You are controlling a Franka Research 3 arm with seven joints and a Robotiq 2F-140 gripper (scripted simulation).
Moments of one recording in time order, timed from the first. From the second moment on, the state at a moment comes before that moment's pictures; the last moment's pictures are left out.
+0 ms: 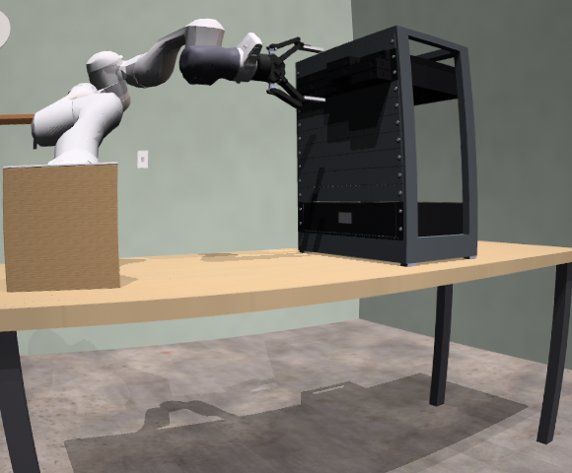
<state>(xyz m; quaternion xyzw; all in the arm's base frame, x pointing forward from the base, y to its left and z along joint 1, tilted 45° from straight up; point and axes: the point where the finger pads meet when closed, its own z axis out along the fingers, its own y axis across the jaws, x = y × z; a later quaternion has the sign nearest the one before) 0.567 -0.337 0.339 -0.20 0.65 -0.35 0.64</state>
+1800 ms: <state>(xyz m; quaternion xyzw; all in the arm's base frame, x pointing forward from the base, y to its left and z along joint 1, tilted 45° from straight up) 0.567 -0.337 0.339 -0.20 0.65 -0.35 0.64</state>
